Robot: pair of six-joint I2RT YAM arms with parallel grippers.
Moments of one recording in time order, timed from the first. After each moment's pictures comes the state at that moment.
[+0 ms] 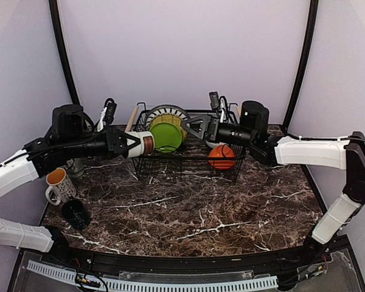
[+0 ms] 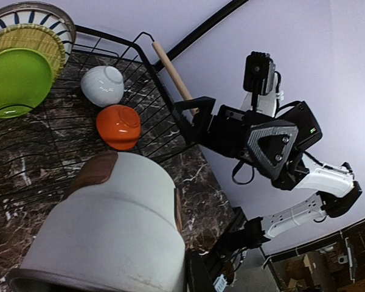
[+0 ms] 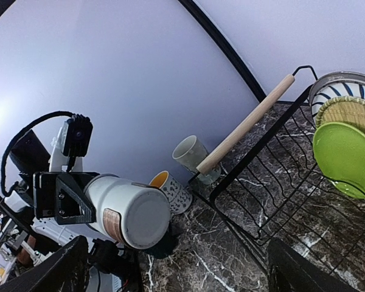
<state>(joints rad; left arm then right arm) -0.64 1.07 0.95 -0.17 0.41 -0.76 0.73 1.61 1.09 0.51 -0.53 0.70</state>
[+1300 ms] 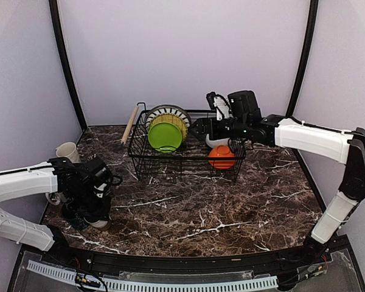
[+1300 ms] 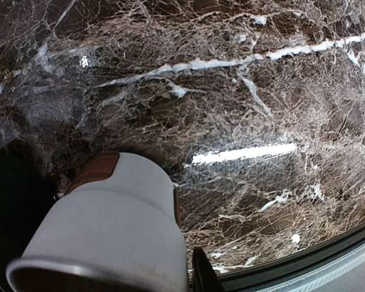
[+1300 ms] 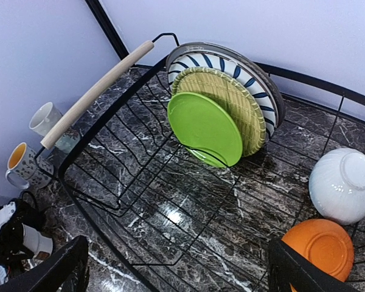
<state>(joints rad) -0.72 1.16 0.74 -1.00 0.03 -0.70 0.71 1.64 1.35 -0.14 -0.14 0.31</state>
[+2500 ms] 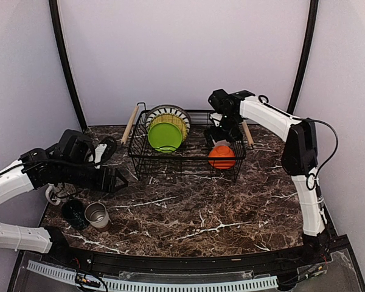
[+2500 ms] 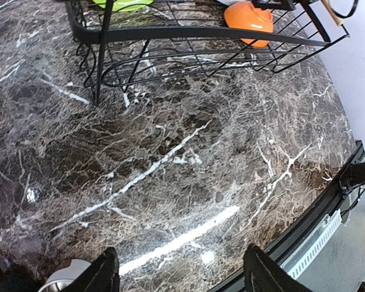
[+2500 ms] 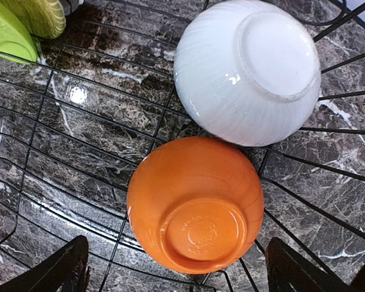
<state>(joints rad) -0.72 0.95 0.87 -0.76 0.09 -0.50 0.57 2.29 2.24 -1.18 0.09 0.19</state>
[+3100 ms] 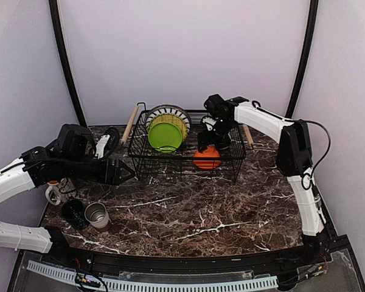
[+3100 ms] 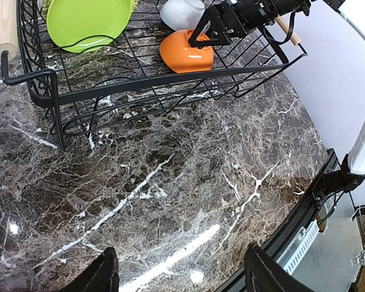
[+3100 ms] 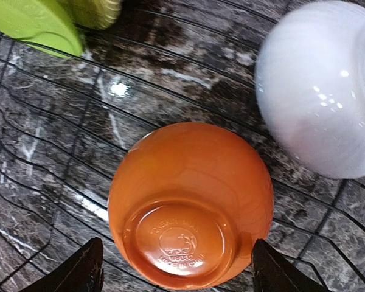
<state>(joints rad) -0.72 0.97 0.89 -0.59 0.17 -0.48 0.58 2.36 2.25 -1.11 -0.09 0.21</state>
